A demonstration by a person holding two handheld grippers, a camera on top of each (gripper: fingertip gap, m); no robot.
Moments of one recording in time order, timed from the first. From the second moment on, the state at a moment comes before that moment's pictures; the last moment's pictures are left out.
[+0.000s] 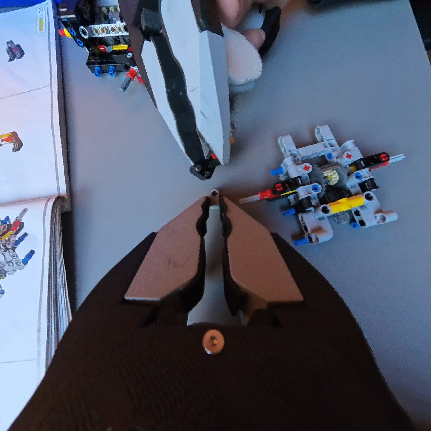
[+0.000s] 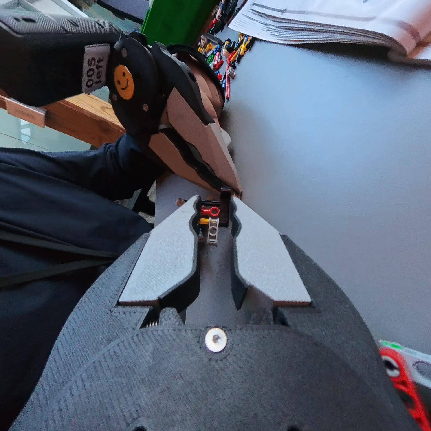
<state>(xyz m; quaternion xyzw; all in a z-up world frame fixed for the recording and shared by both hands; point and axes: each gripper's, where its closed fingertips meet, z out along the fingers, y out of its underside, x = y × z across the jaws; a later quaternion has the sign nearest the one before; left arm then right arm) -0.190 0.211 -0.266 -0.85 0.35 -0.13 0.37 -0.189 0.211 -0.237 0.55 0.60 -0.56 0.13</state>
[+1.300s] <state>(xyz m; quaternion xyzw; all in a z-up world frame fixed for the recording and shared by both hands) -0.184 0.224 -0.221 -0.78 0.39 -0.03 0.48 -0.190 0.206 -0.207 0.52 0.51 -0.65 0.22</state>
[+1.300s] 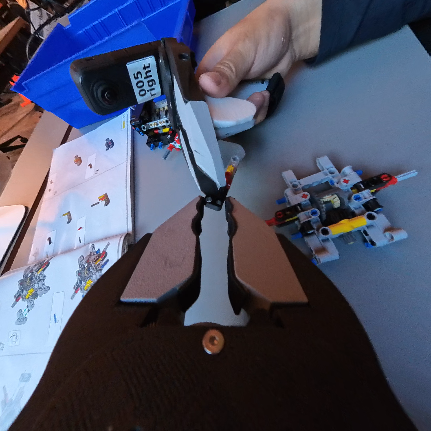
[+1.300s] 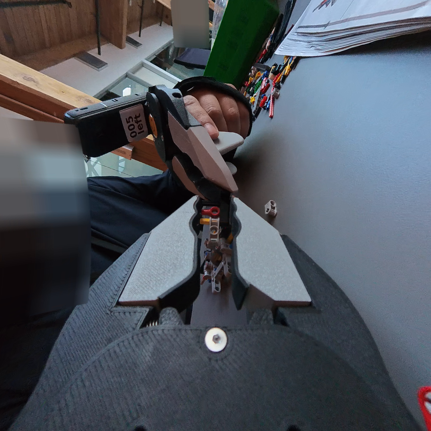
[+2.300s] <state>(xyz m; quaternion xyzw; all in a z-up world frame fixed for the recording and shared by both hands) -0.207 0.236 -0.255 -0.88 0.20 -0.17 0.39 -0.198 0.231 -0.240 0.49 0.72 -0.48 -0.09</state>
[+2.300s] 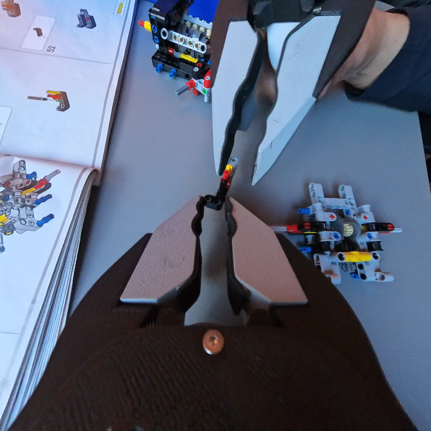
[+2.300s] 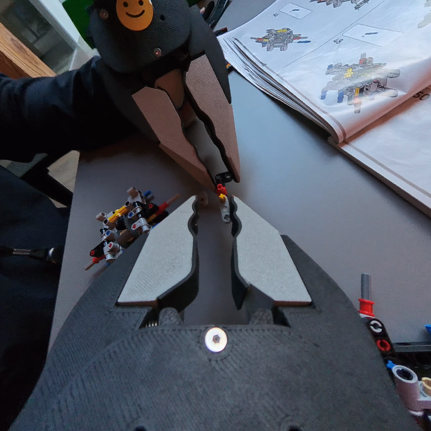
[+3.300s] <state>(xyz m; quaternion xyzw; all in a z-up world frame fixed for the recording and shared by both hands) -0.206 0.236 -0.264 -0.89 0.19 -0.17 0.37 -0.199 0.239 -0.253 0.45 0.78 -0.40 -0.18</state>
